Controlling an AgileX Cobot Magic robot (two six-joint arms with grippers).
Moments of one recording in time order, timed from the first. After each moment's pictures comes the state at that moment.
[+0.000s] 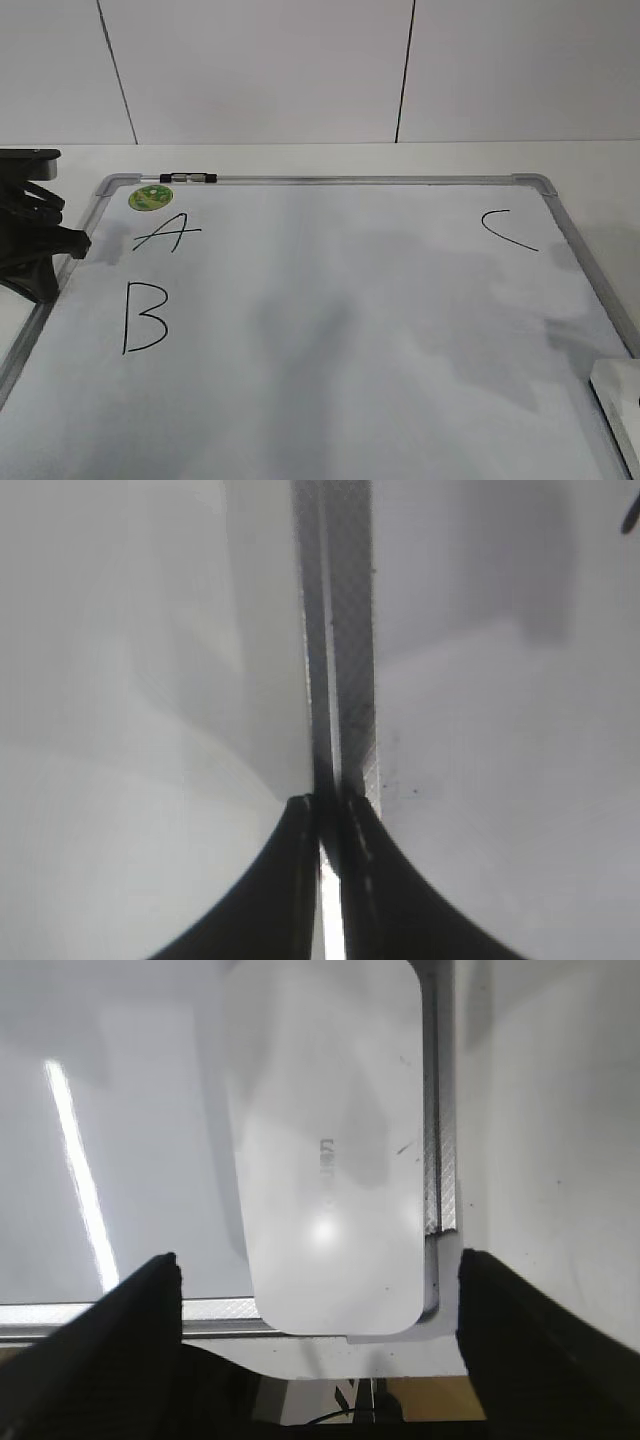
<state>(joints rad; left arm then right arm) -0.11 1.89 -1.15 -0.05 0.75 -0.02 0.06 1.22 -0.72 0.09 1.07 0.11</state>
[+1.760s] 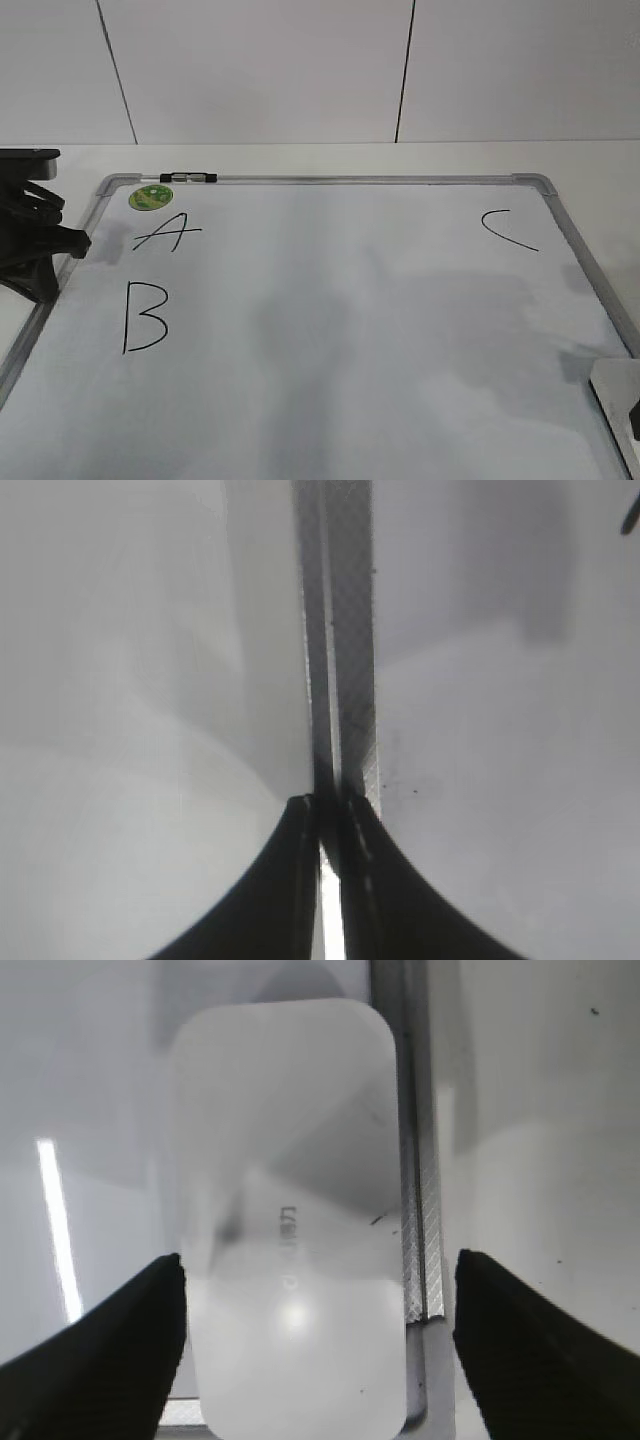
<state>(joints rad) -0.11 1.89 -1.15 -0.06 0.75 -0.02 0.06 1.17 -0.54 0.04 0.77 0.11</state>
